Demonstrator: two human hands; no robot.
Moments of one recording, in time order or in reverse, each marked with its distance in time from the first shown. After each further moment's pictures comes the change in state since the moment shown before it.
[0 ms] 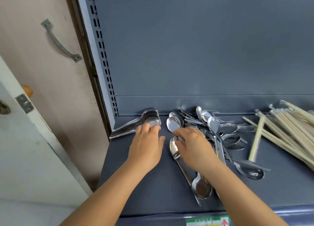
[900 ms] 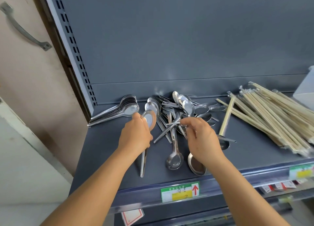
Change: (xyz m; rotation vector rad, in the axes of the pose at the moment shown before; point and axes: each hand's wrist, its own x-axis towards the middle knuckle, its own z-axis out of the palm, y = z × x) left_hand -0.012 0.038 0.007 -0.276 -0.112 -0.246; right_hand -0.060 0.045 -0.024 0.166 0.222 0.177
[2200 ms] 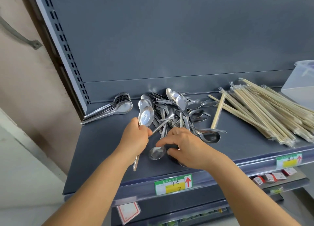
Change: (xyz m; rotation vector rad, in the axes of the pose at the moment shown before) left_hand -0.015 0.000 0.015 -0.532 -0.127 -0.106; right_hand -0.017 -0.009 -0.011 -0.111 -0.538 -0.238
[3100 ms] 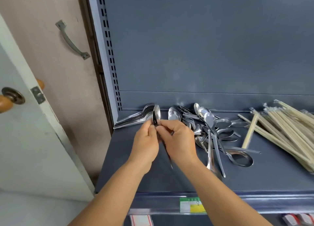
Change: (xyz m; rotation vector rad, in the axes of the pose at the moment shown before) left_hand -0.019 0.009 -0.038 -0.318 0.170 0.116; right_hand 0.076 -0.073 0.029 0.462 0.599 0.003
